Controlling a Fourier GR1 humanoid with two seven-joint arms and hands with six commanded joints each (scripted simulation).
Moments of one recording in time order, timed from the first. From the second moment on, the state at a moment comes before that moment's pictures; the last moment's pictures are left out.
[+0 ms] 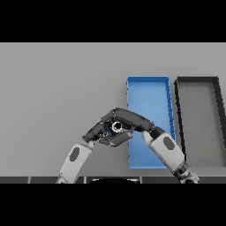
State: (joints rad) left arm -0.20 -0.08 -0.38 -1.58 -0.15 -0.38 0.02; right arm -0.54 -0.19 0.41 -1.86 -0.25 0.43 0.45
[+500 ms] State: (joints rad) left arm -0.19 -0.12 -0.35 -1.59 -0.13 -0.42 -0.01; right arm -0.52 -0.19 0.45 -1.84 -0.25 0.39 0.34
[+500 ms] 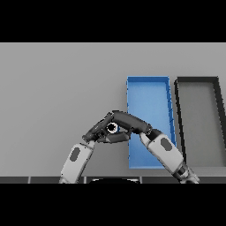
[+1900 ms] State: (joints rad) left arm -0.18 -0.10 -0.33 -1.57 -0.25 -0.46 0.07; right arm -0.71 -0.16 0.30 -1.91 -0.54 0.19 0.53
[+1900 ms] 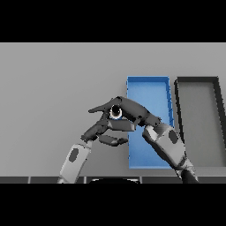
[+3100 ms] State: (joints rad) left arm -0.14 -0.08 -0.35 -1.62 -0.26 -0.47 0.10; right arm -0.52 -0.47 -0.03 -1.68 -0.51 0.03 0.58
